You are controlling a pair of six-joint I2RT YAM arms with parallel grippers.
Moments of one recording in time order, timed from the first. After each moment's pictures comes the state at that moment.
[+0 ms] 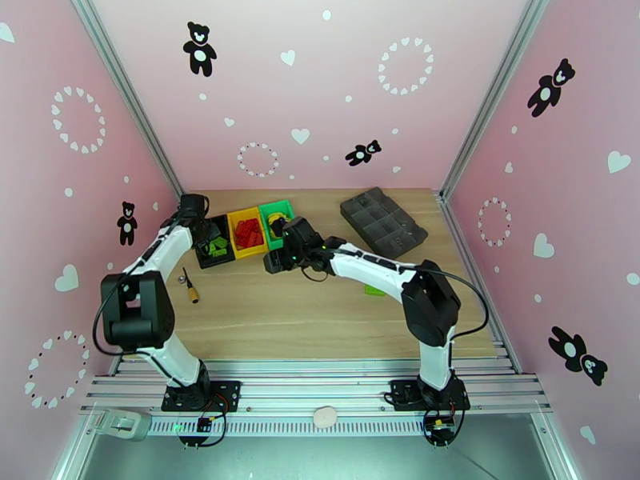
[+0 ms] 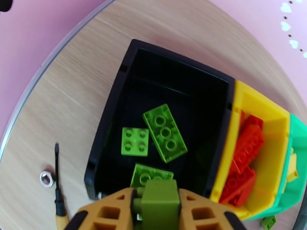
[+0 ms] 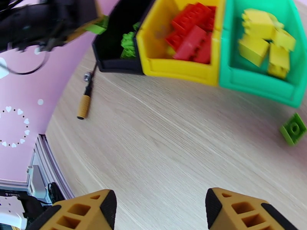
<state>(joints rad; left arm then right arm) 0.09 1.75 1.34 -0.57 -0.13 -0.54 0.87 1.95 1.56 -0.35 -0.20 0.42</state>
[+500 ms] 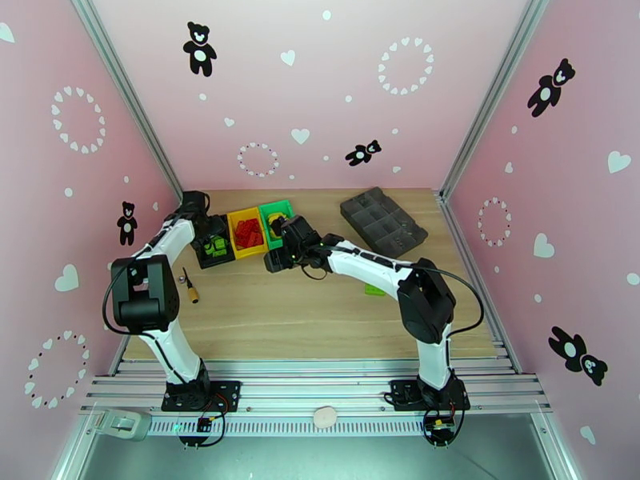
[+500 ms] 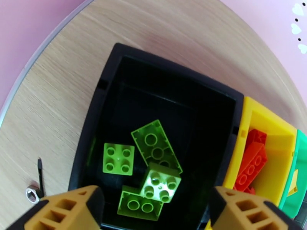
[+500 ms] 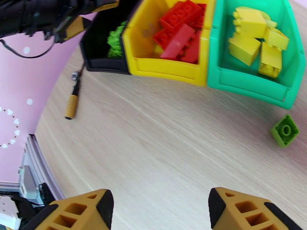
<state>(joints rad) 0.10 1.84 1.39 -0.55 -0.07 -0.55 0.85 1.96 1.56 -0.40 -0.14 0.38</state>
